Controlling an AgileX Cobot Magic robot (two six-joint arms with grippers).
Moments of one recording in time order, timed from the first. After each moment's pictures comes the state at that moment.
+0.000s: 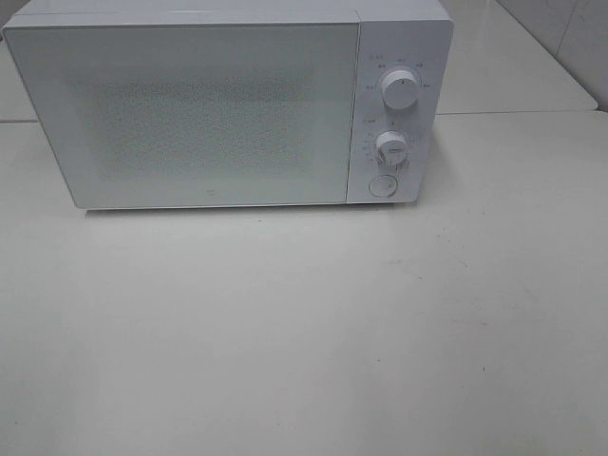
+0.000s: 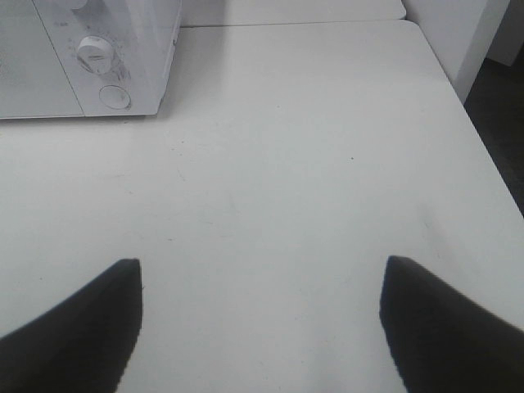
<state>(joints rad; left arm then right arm) 0.02 0.00 -0.52 -0.09 1.09 0.09 0.06 0.00 -0.50 -0.10 1.01 0.12</state>
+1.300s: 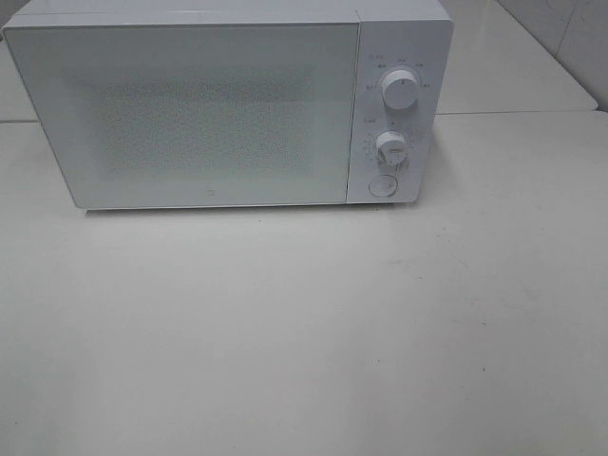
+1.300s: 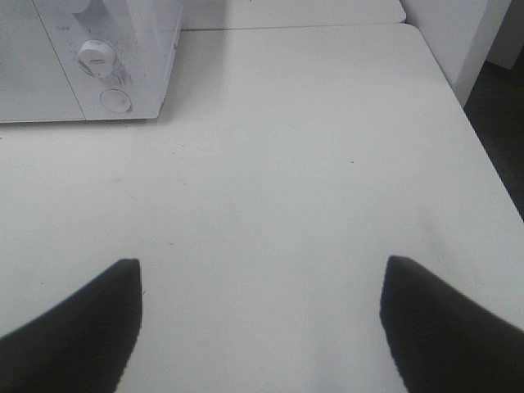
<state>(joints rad) 0.02 0.00 -0.52 -0.09 1.09 0.09 0.06 0.00 -0.50 -0.10 1.00 0.12</state>
